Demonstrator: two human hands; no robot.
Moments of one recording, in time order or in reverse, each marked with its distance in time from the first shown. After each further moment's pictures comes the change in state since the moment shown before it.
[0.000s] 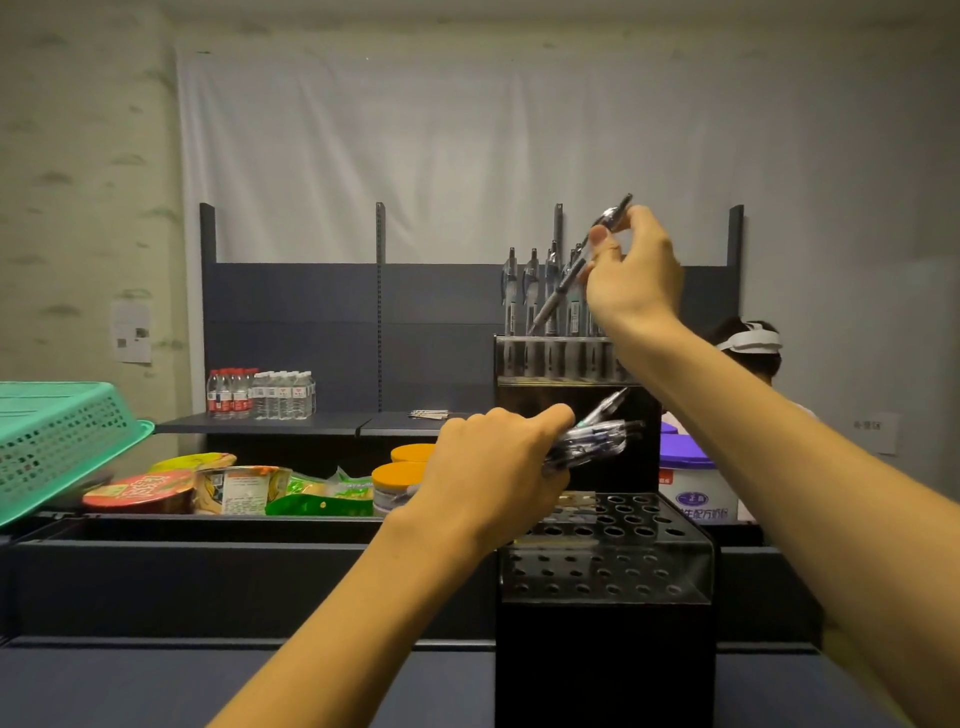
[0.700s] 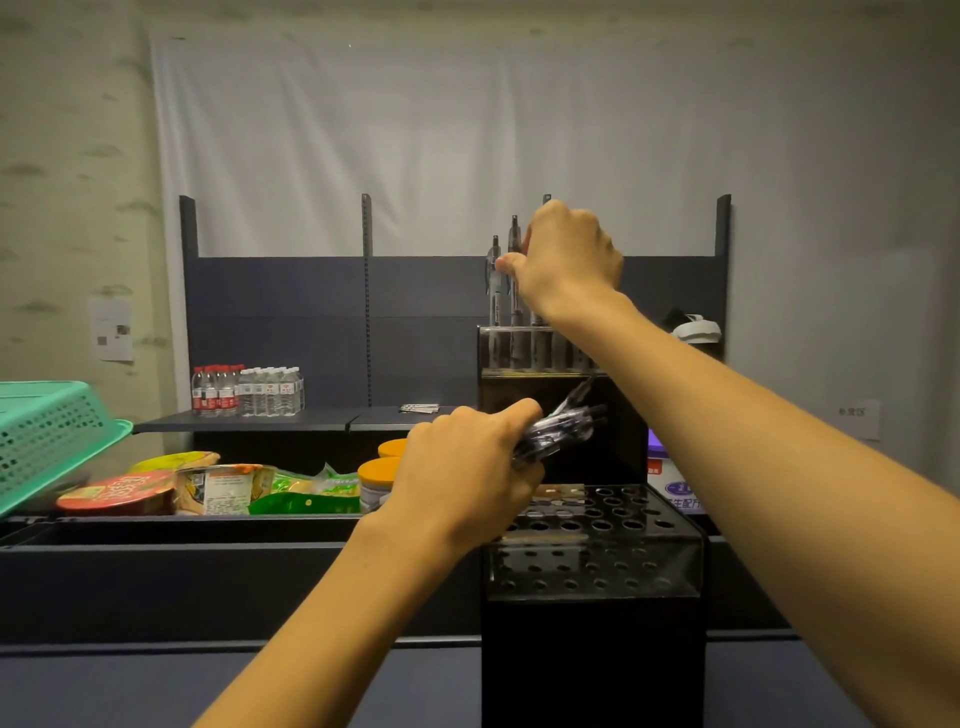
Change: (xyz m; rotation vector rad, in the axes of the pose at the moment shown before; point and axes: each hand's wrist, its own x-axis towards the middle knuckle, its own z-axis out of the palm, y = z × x) left_hand -0.005 -0.005 0.005 -0.053 -0.037 -0.112; right_hand 0.006 -0.013 0.028 -0.649 -0.205 -0.213
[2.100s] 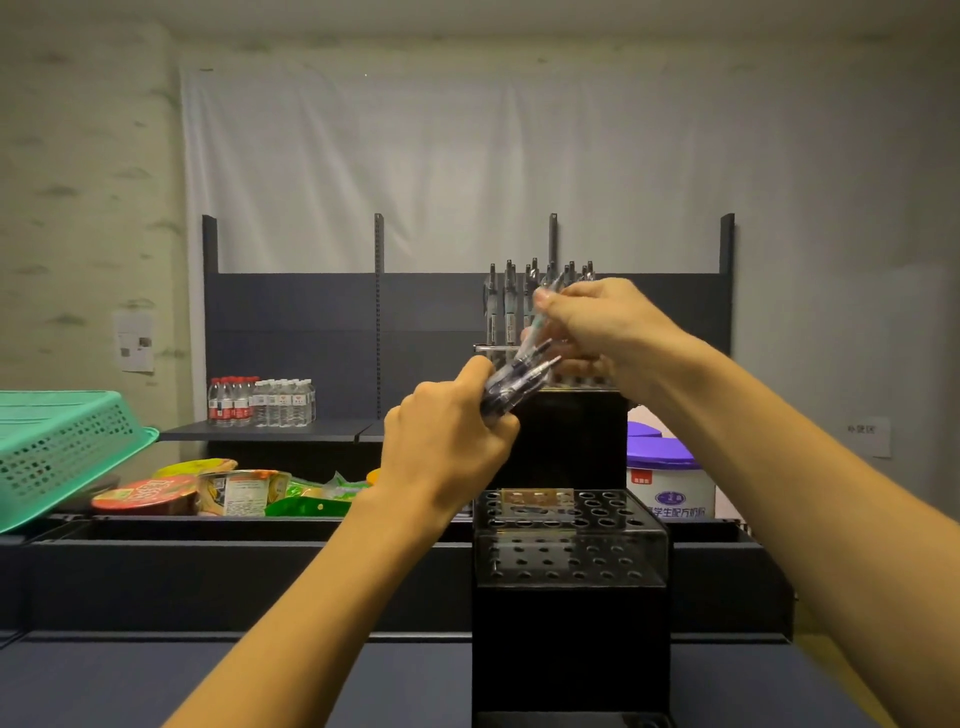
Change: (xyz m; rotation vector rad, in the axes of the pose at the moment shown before) left_hand 0.004 0.009 -0.030 -0.107 0.278 -0.166; right_hand -0.045 0.025 -0.047 0.875 -0.393 0.383
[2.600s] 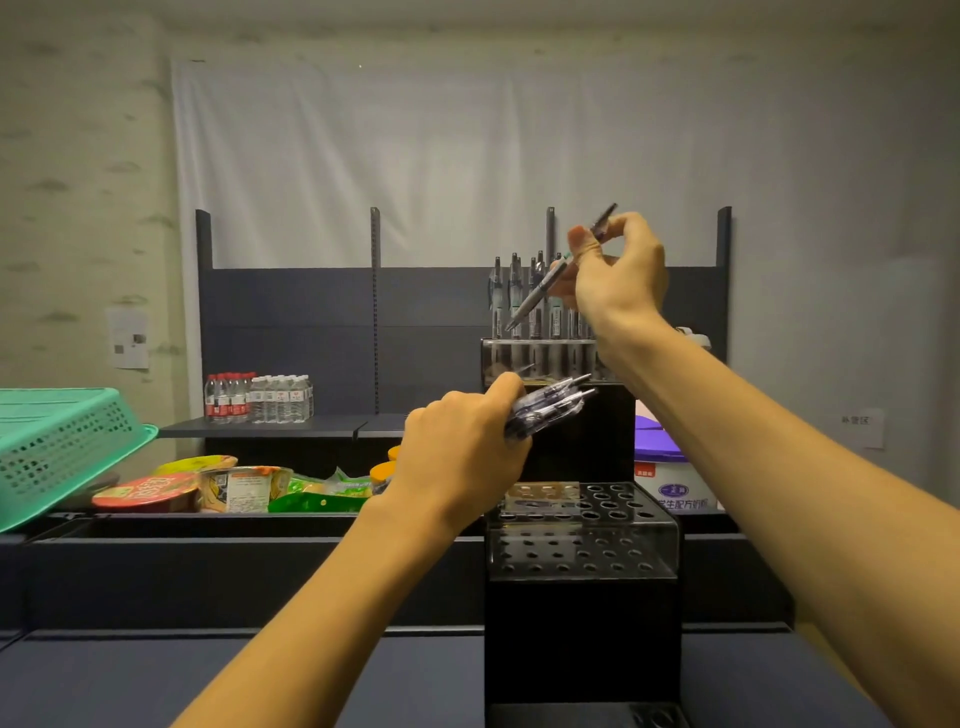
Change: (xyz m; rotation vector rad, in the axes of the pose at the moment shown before) left_hand -0.008 -0.008 0.009 0.000 -0.038 0.205; right_hand 0.040 0.002 0.012 0.098 0.503 -0.321
